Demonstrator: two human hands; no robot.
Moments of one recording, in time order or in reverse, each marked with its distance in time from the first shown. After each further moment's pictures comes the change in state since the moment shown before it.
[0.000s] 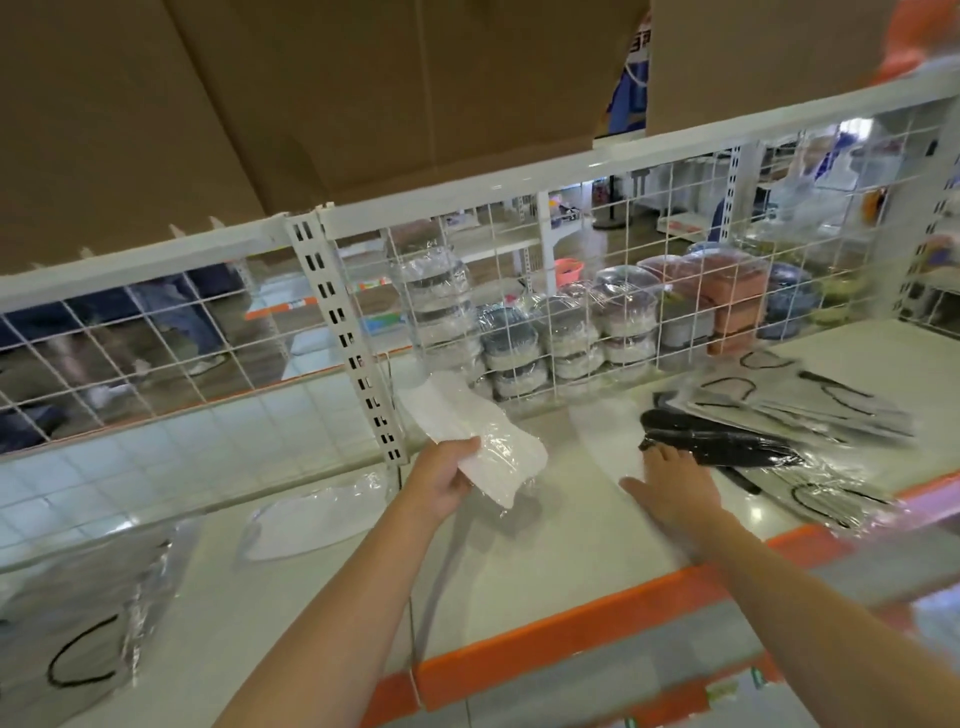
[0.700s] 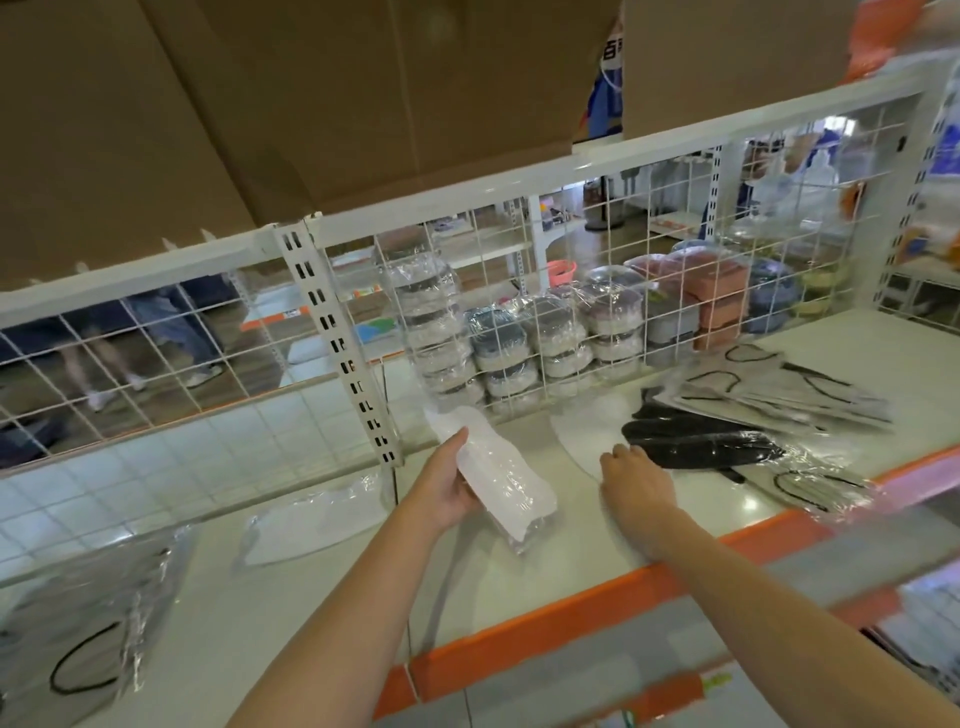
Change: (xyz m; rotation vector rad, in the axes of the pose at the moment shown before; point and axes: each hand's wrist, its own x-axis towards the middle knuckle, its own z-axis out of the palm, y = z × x) left_hand -0.005 -0.012 0.007 -0.033 0.012 -0.183; right_hand -0.023 -0.035 -0.002 -0.085 0.097 -0.096
